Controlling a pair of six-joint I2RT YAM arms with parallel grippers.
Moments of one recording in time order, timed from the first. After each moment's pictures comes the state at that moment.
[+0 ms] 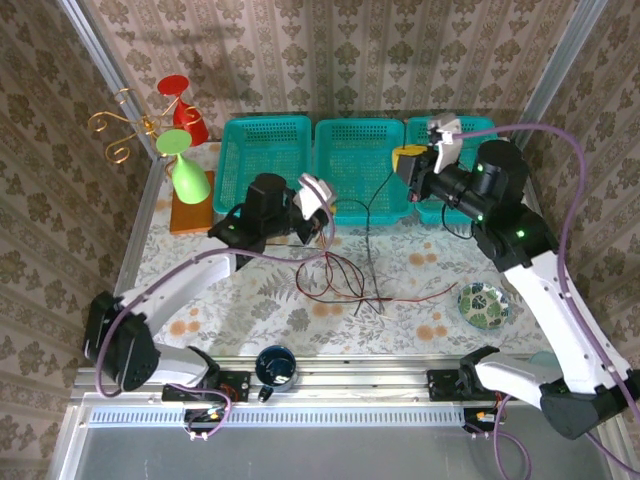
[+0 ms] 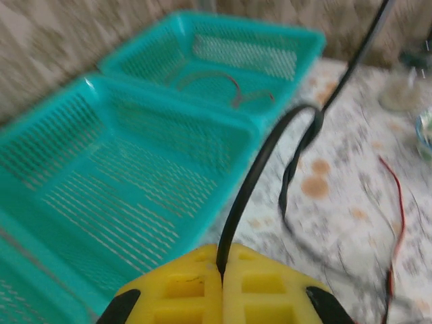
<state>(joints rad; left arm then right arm) -0.69 1.34 1.11 -0.14 0.32 0.25 0.35 1.08 1.36 -0.36 -0.25 0.14</state>
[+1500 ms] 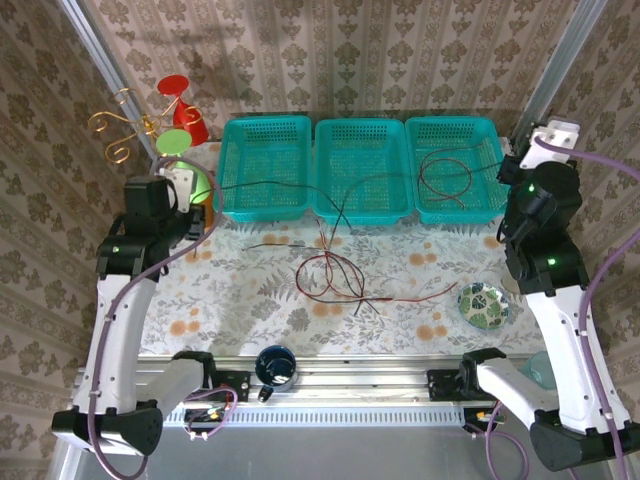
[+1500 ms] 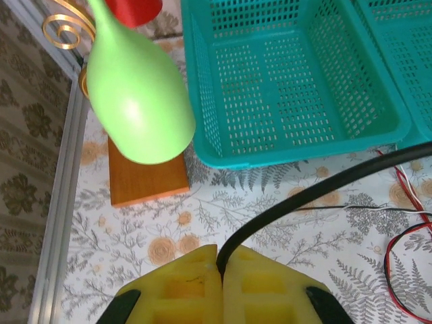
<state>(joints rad) -0.11 0.99 1.24 -0.90 0.01 0.07 0.09 0.93 1.25 -0.26 0.60 -0.10</state>
